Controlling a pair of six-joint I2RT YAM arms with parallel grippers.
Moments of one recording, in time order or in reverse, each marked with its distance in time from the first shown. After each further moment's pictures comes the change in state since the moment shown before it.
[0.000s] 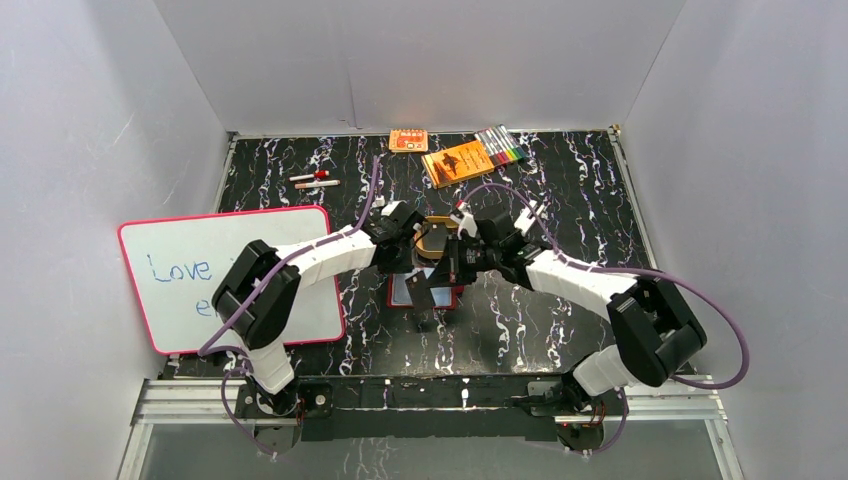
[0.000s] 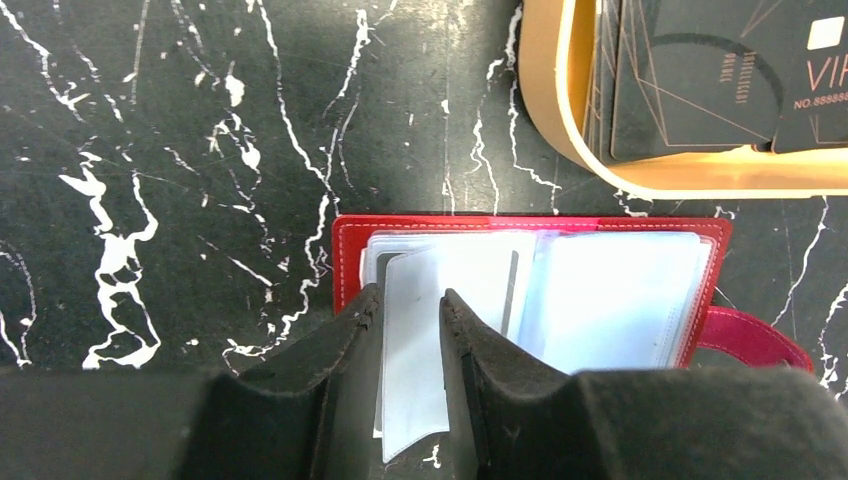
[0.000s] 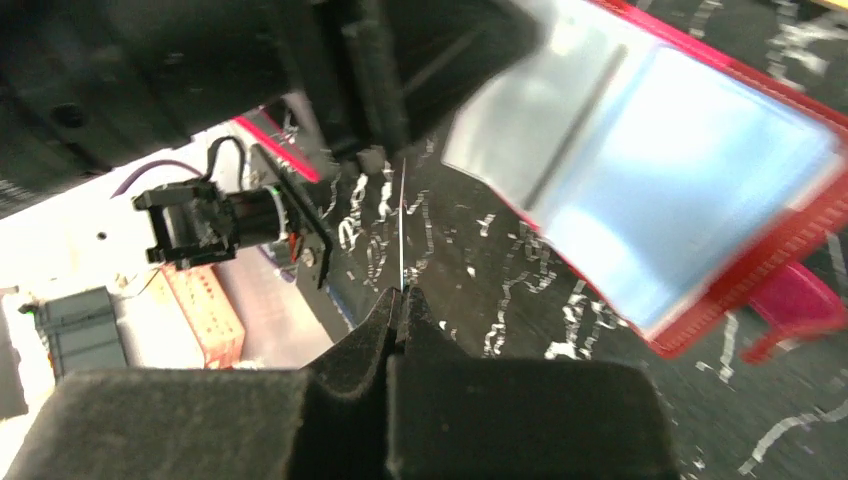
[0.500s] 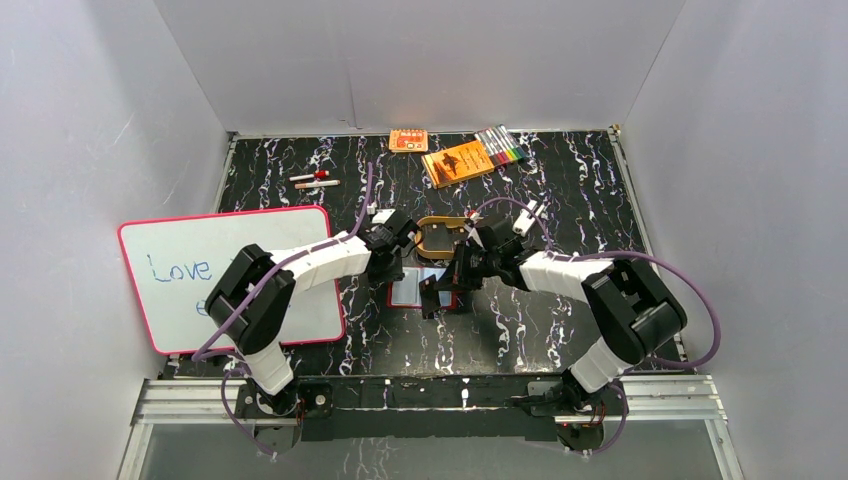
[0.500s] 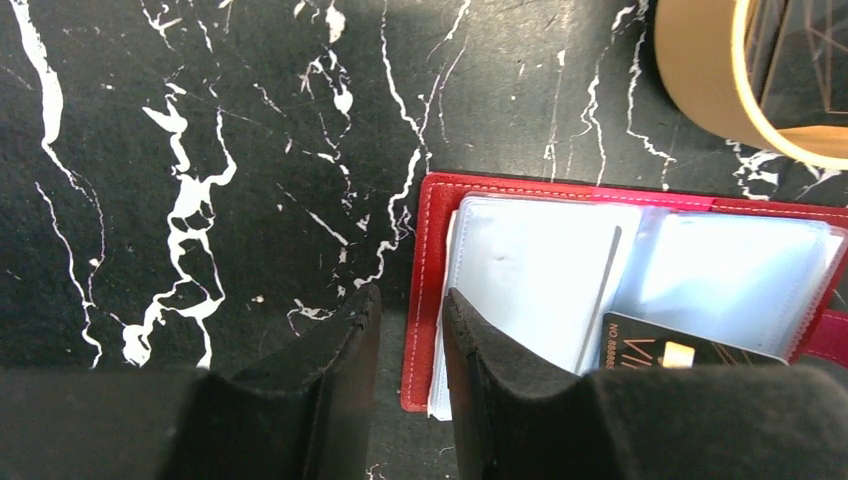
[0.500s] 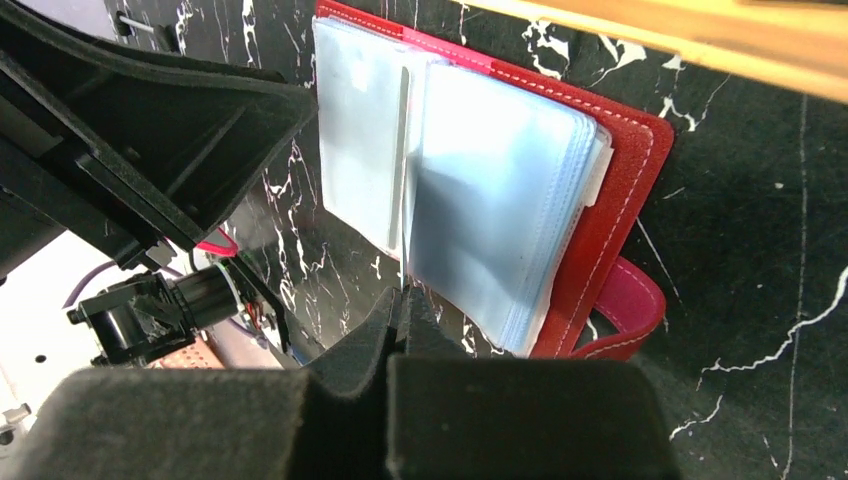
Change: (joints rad) left arm 0.000 -0.044 -0.070 -0.044 -0.068 -0.029; right arm -0.053 0.112 -0.079 0.079 0.134 0.102
